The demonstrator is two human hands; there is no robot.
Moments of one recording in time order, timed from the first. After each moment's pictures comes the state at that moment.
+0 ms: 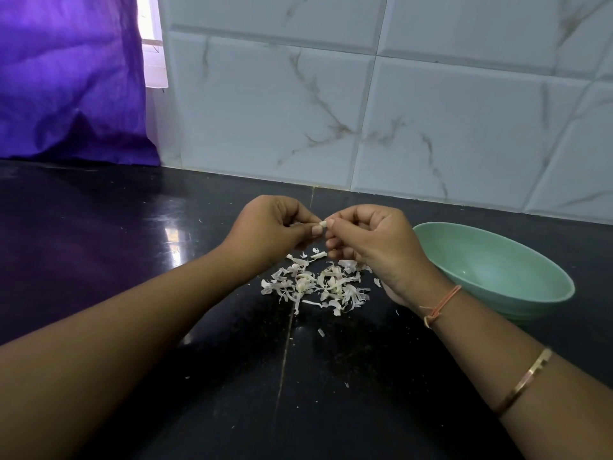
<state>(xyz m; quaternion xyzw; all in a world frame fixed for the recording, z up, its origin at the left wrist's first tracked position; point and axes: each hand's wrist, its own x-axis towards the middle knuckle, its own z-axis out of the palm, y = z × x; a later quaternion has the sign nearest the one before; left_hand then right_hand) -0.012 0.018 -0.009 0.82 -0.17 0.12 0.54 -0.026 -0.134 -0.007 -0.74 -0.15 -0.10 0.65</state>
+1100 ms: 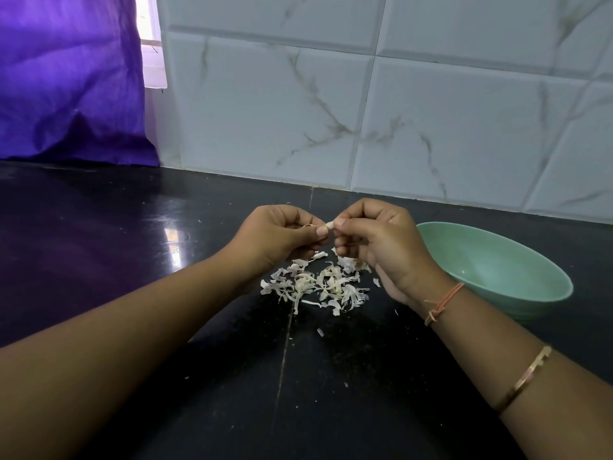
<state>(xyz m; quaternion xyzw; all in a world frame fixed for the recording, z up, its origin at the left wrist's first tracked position) -0.015 0.012 -0.013 0.70 -0.14 0.01 0.70 -0.025 -0.136 -0.003 -0.71 -0.13 -0.08 0.69</state>
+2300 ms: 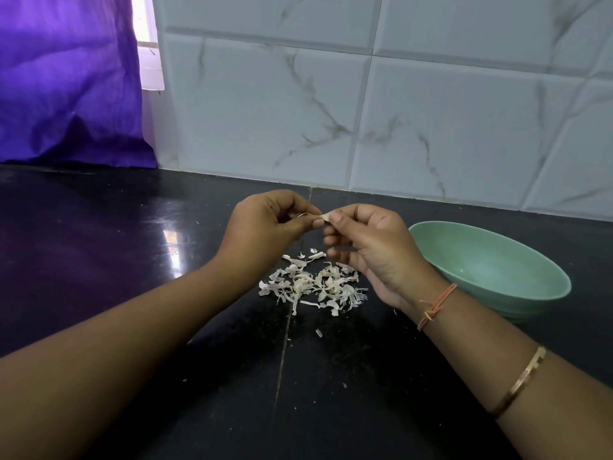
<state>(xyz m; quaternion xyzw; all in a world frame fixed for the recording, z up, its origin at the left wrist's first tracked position) -0.011 0.016 -0.013 0.79 -0.18 0.25 0.54 -0.030 -0.127 -0.005 -0.68 -0.11 -0.05 0.72</state>
